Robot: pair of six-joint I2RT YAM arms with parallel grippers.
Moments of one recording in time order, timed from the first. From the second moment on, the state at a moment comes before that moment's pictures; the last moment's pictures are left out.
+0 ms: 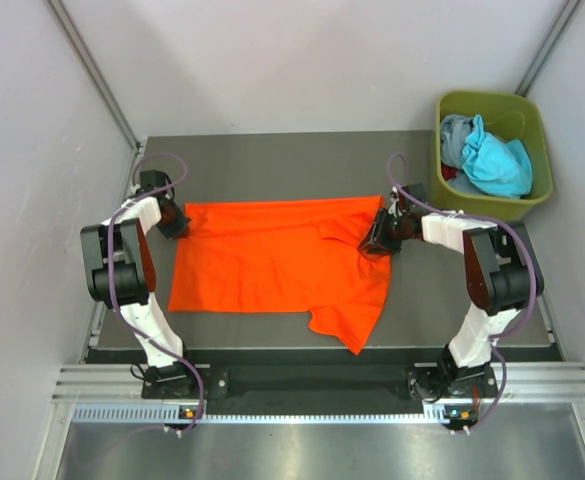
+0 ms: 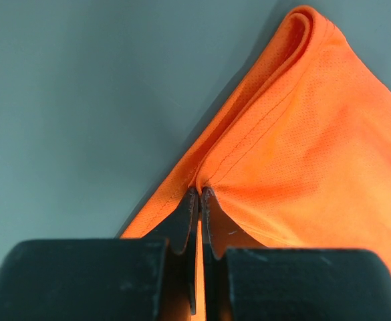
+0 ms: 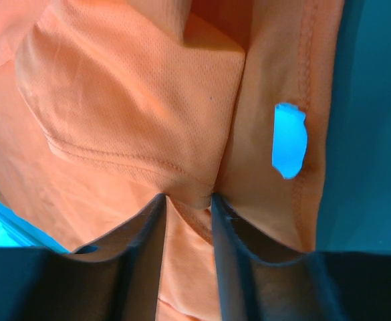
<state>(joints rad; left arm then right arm) 0.19 1.87 1.23 -0.44 0.02 -0.52 0.23 1.78 0.98 -0.24 -0.42 0.59</state>
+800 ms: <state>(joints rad) 0.19 1.88 1.42 -0.37 0.08 -0.58 0.18 1.88 1.51 -0.32 -0.40 0.59</state>
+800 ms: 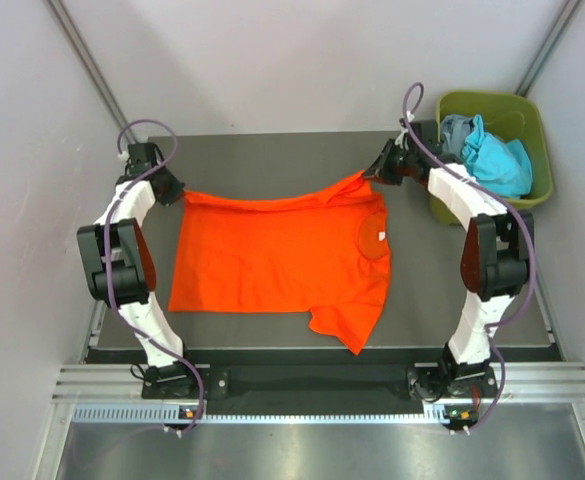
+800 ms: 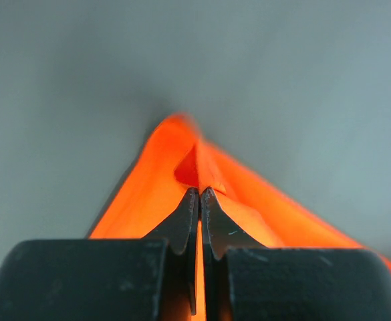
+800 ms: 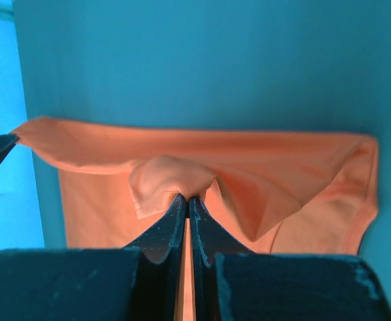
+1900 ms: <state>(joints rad) 0.19 2.05 1.61 -0.40 0.13 -0.54 0.14 1.82 1.40 -0.39 -0.44 0.66</state>
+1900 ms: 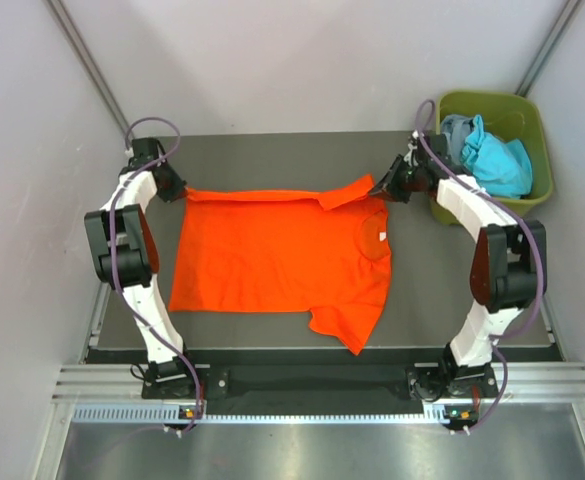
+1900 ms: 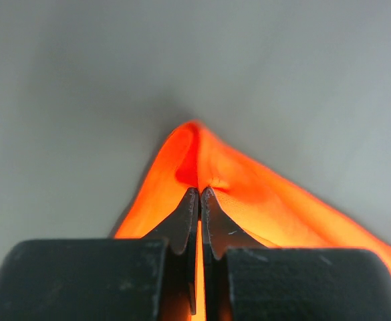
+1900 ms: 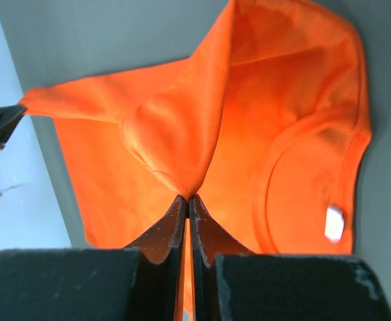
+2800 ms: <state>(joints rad) 0.21 1.96 1.40 -0.56 0.11 -0.45 0.20 1.56 1.02 -0.33 -0.41 0.68</state>
